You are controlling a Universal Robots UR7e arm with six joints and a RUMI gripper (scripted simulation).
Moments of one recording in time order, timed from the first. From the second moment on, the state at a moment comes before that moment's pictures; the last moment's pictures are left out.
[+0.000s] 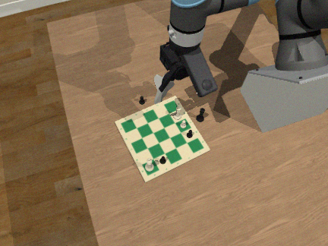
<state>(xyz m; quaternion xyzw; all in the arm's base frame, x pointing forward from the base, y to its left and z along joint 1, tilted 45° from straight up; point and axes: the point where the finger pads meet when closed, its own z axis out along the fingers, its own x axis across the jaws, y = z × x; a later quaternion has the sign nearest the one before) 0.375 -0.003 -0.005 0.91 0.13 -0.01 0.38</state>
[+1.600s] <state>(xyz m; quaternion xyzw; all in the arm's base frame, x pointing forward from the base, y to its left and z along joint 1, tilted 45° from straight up) 0.304 0.014 -0.021 0.70 0.60 -0.21 0.32</state>
